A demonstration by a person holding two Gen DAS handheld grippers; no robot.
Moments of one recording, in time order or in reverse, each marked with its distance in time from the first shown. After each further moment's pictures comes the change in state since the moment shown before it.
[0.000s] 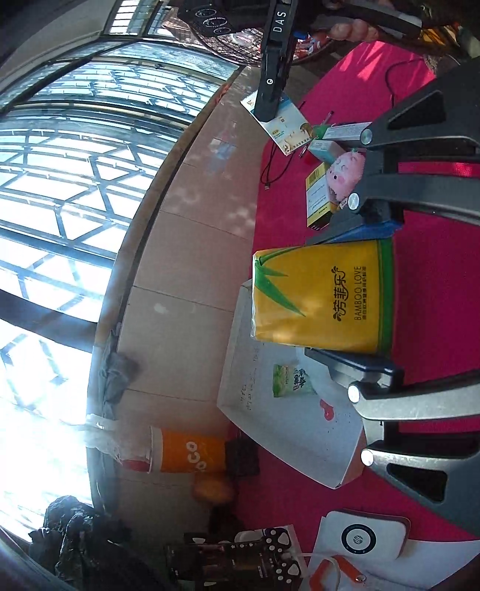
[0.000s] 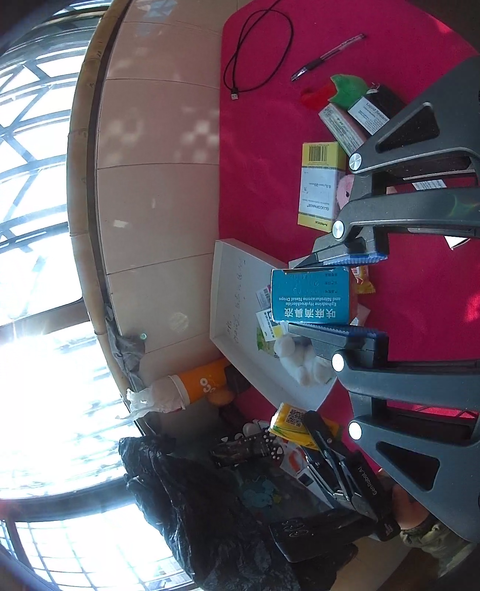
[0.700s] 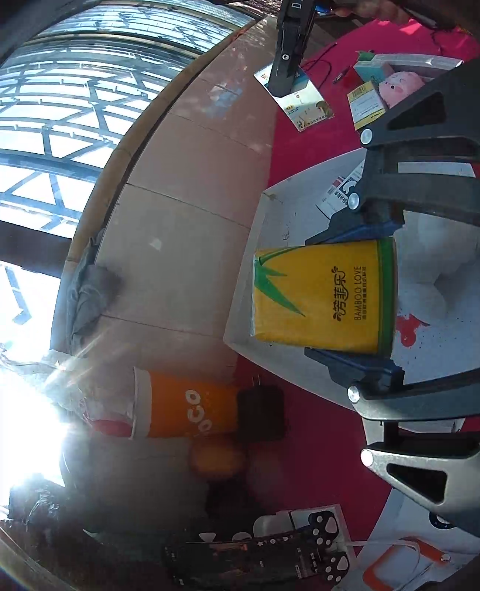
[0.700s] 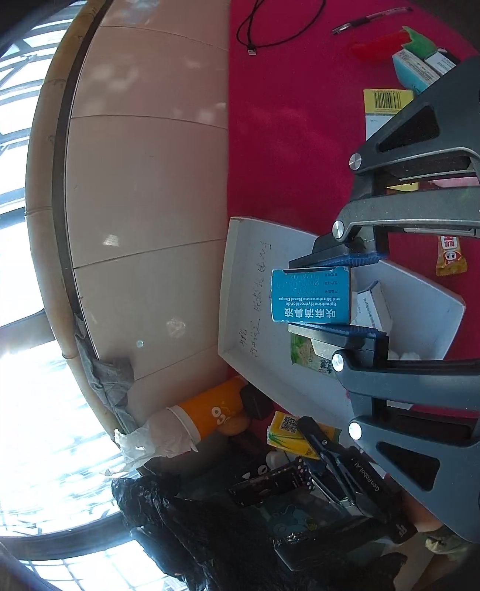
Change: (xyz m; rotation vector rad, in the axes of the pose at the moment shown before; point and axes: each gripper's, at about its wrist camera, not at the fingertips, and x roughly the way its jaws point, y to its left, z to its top) left arm 0.090 0.082 0.054 -0.077 0.086 0.188; right arm 0.134 0.013 0.071 0.053 0.091 -0.059
